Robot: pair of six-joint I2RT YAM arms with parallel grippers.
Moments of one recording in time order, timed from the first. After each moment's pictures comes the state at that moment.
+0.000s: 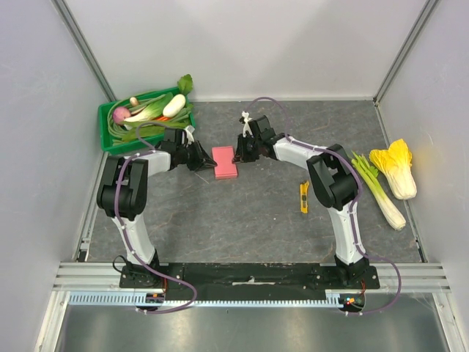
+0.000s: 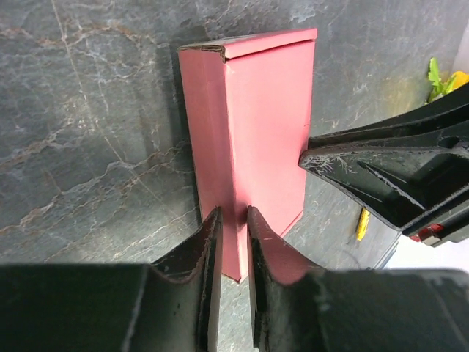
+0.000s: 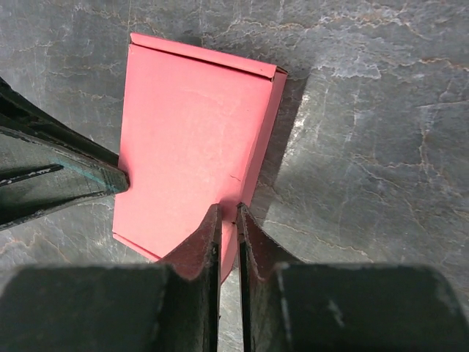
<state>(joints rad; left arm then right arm) -0.18 1.91 1.08 -0.02 0.57 -0.63 0.55 2.19 1.57 -0.18 -0.33 0.42</state>
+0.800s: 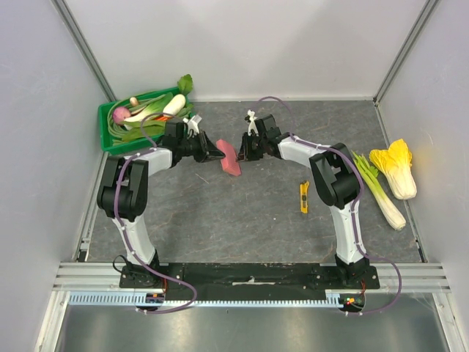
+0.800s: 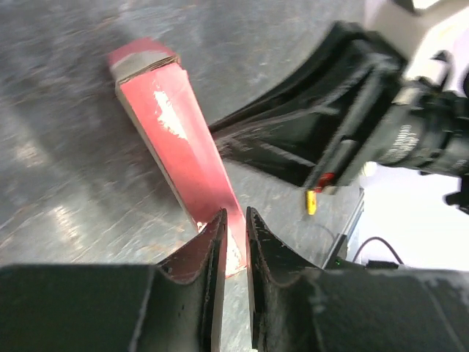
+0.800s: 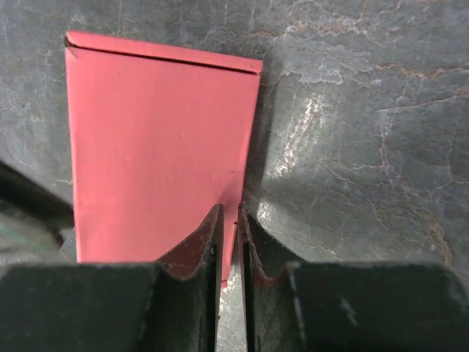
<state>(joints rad) -0.19 1.90 1.11 0.10 0.76 -0.63 0.51 2.19 1.55 -0.15 -0.39 0.43</state>
